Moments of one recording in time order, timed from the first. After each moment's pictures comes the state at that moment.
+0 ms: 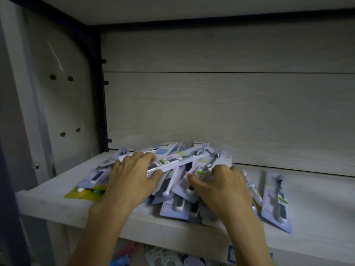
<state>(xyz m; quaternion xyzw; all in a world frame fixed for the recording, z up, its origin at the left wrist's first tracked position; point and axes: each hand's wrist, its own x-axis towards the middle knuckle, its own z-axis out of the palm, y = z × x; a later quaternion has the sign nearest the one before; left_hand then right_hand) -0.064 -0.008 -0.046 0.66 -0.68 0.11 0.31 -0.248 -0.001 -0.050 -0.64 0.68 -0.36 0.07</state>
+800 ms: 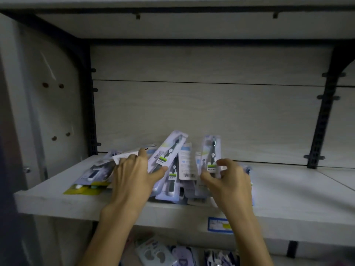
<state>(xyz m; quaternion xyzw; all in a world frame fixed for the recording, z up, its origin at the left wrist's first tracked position) -0.089 0.029 -0.043 0.63 -0.65 0.14 0.40 -0.279 0.052 -0.053 -0.55 0.63 -0.54 0.05</state>
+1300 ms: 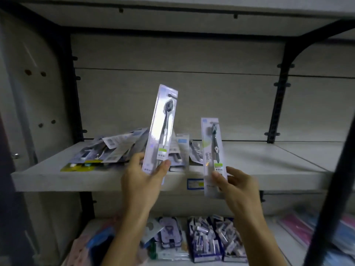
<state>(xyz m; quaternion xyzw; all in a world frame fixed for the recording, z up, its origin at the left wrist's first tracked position) -0.129 0.126 -0.078 0.50 -0.55 -0.21 0.64 -0.310 0.161 -0.090 -0.44 0.52 -0.67 0.28</state>
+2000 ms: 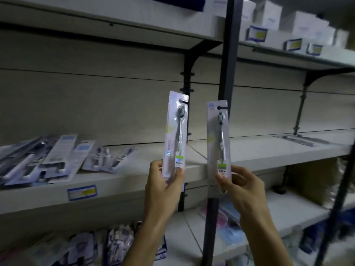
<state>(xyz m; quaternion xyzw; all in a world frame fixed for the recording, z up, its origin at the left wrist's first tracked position) -0.405 0.214 -0.078 0.30 -0.63 -0.43 0.57 -0.547 0.292 -0.071 -0.38 0.57 -0.70 0.19</state>
